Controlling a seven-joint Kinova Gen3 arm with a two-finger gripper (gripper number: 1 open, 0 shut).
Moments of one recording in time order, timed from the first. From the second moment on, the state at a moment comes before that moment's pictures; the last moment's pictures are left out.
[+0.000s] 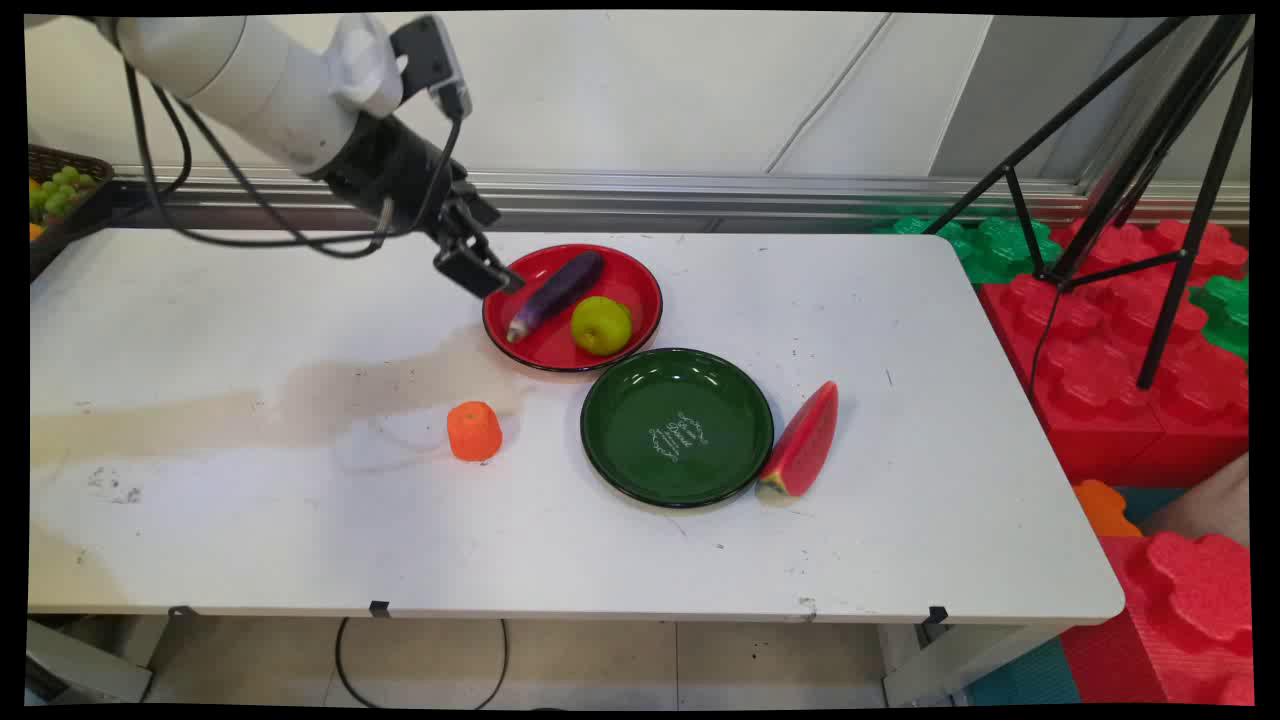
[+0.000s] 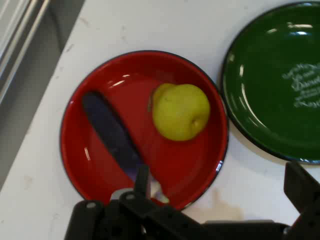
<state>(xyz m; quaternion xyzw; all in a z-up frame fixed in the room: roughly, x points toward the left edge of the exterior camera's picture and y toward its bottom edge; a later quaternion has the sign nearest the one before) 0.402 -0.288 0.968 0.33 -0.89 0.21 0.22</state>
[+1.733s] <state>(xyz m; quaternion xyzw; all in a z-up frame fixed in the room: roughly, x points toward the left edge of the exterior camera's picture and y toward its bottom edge) 0.387 -0.464 0.858 0.53 -0.82 0.21 0.12</state>
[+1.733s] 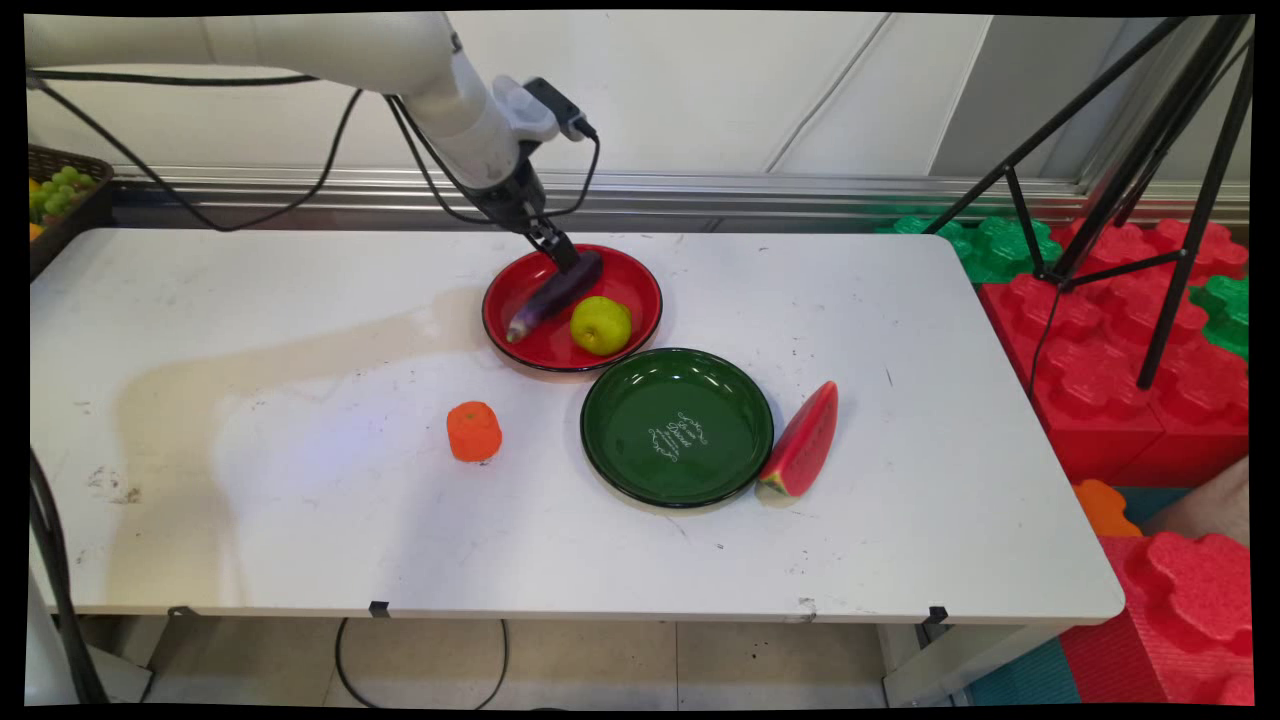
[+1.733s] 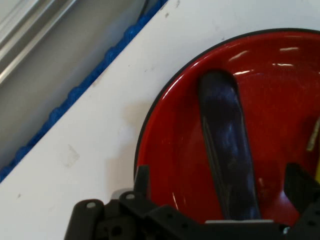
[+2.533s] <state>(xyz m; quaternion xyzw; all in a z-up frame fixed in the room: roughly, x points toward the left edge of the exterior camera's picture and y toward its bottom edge) 0.385 -0.496 0.807 0.54 -0.82 0.17 0.11</state>
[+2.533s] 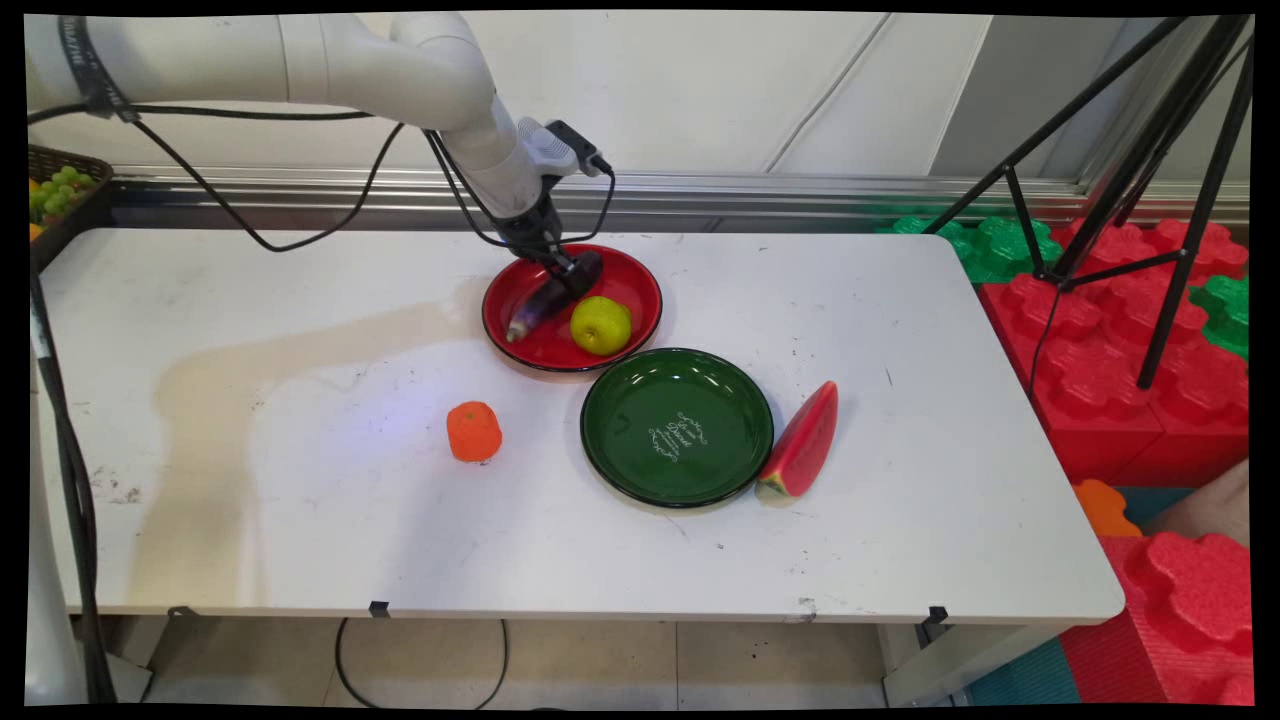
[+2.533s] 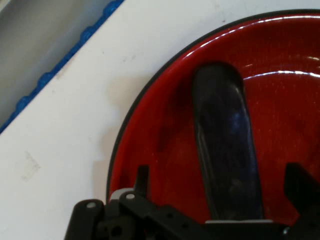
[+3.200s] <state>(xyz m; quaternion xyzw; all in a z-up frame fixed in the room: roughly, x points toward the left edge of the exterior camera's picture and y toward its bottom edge) 0.382 -0.500 0.796 0.54 -0.82 0.17 0.11</state>
